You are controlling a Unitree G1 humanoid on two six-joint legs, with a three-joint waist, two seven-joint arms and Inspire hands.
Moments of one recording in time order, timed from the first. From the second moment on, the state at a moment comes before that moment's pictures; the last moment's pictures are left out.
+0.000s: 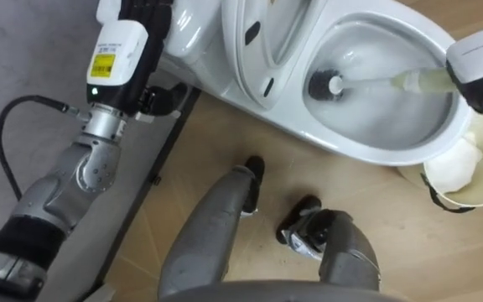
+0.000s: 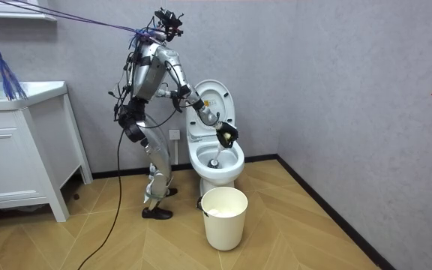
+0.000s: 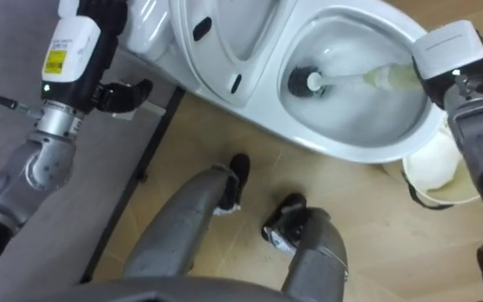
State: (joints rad) left arm -0.12 0.57 -0.32 0.29 0.58 -0.37 0.49; right arm -0.50 -0.82 0.61 0.95 -0.88 0.04 -0.38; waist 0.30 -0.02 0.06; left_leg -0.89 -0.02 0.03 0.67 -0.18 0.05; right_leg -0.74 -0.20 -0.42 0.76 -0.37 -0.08
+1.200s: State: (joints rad) left arm 0.03 0.54 -0.30 0.24 0.50 -0.15 0.59; right arm -0.30 -0.65 0.57 0.53 -0.99 0.38 -0.22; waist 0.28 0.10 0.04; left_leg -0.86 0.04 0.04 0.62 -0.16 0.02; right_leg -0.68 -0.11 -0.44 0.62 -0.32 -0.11
